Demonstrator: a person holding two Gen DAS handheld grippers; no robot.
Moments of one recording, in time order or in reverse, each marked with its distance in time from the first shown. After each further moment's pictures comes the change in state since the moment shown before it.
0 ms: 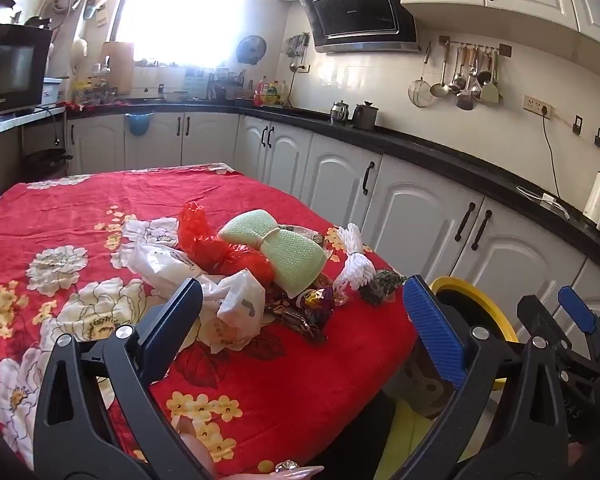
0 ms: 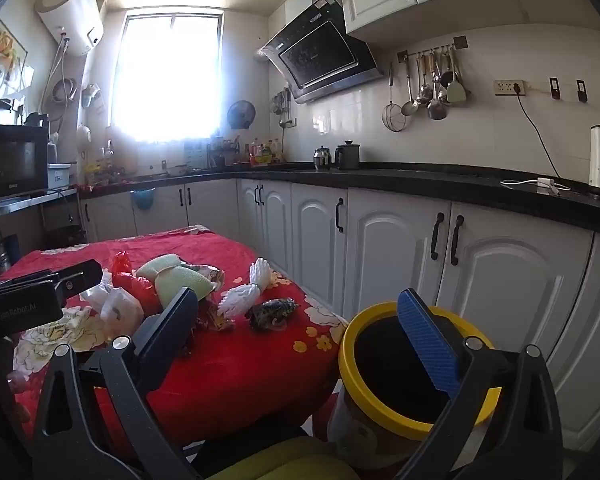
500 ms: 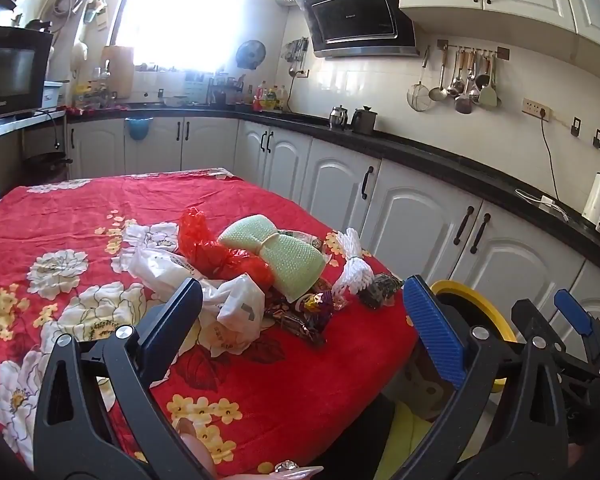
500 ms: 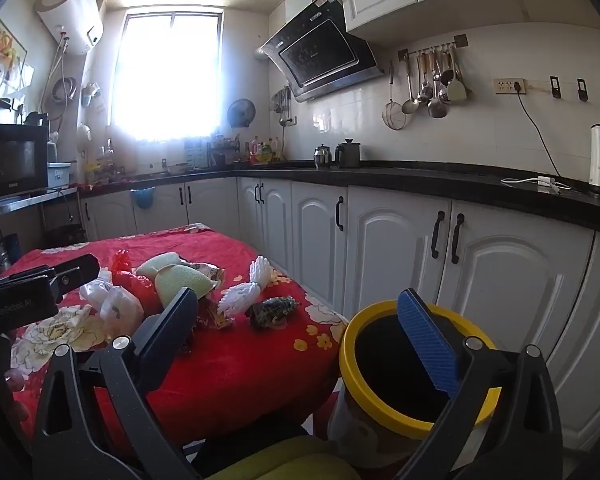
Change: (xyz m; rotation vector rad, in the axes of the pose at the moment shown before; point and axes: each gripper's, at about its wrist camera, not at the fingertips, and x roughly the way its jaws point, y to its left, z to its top) left arm 0.001 0.001 0.004 0.009 -0.013 0.003; right arm 0.002 0.000 0.001 0.008 0.004 0.001
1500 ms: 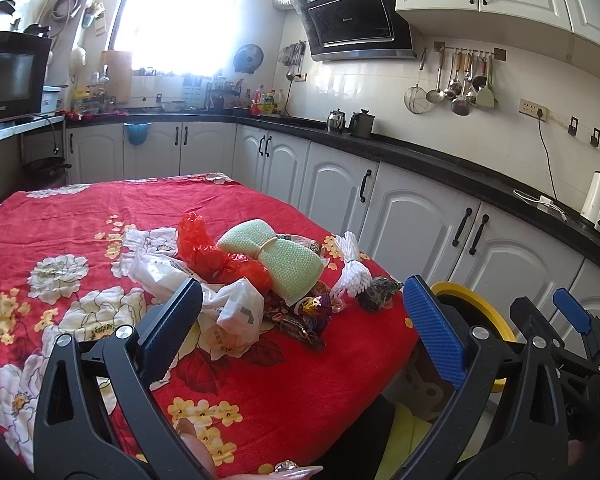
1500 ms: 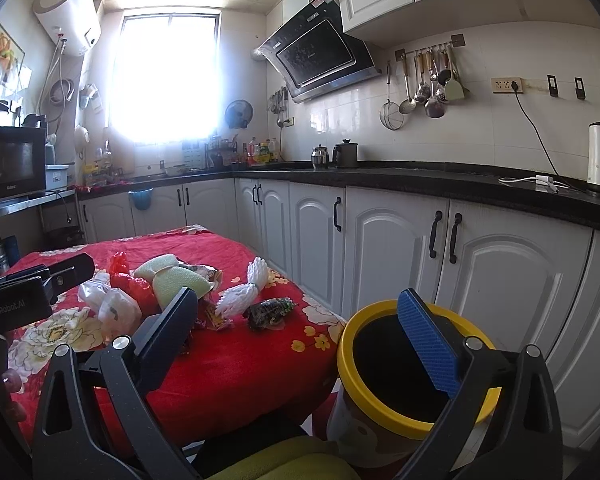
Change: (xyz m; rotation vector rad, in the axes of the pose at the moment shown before) left arm -0.007 -0.005 0.000 0.009 -0.021 -0.004; right arm 0.003 0.000 0.000 0.004 0.001 -0.006
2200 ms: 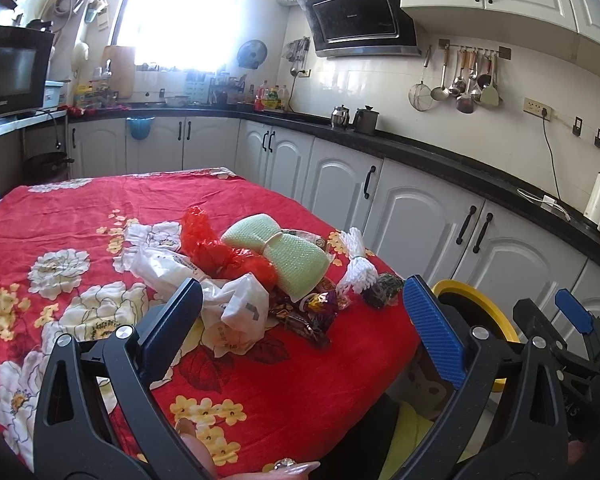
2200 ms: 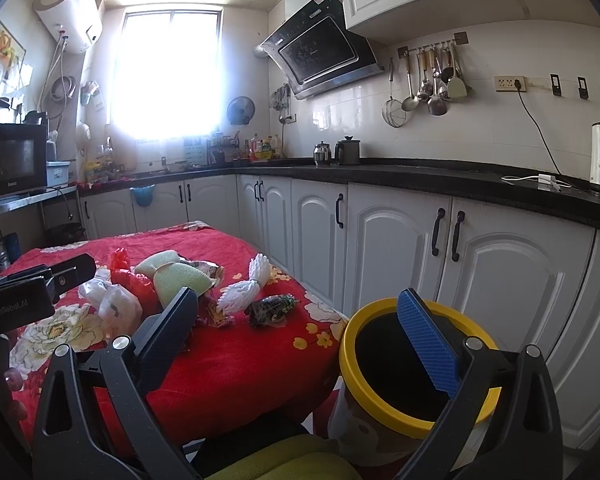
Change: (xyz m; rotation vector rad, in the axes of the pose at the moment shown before) left arm 0.004 0.009 -0.005 -0.017 0.013 0.008; right arm 0.000 -0.002 0.003 -0.007 0.013 0.013
